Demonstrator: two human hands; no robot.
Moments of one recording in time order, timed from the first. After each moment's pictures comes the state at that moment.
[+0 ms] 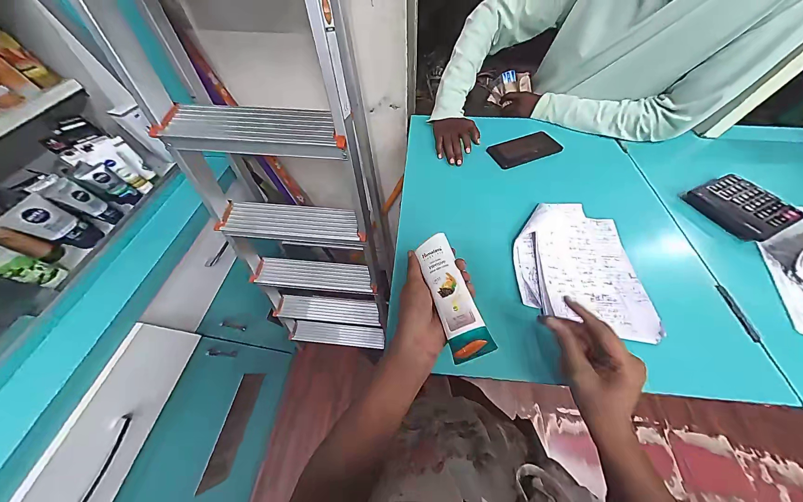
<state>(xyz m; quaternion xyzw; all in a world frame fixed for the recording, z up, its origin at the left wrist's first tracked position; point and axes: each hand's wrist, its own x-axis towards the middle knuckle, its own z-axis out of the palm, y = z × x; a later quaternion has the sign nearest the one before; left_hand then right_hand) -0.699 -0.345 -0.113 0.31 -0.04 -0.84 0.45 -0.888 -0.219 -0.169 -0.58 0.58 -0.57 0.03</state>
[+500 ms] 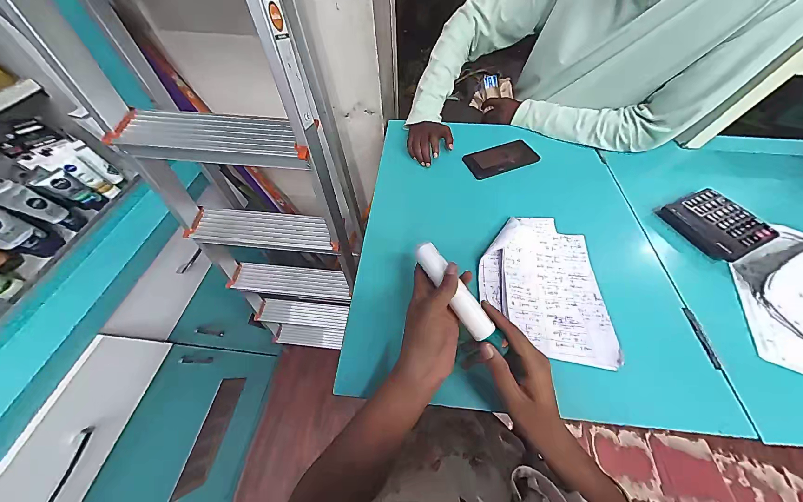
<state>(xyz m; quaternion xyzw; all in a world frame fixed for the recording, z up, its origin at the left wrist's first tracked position) -0.769 -0.330 -0.098 0.36 -0.22 -0.75 0.51 -0.884 -0.242 -0.163 -0.58 0.48 -0.57 0.32</state>
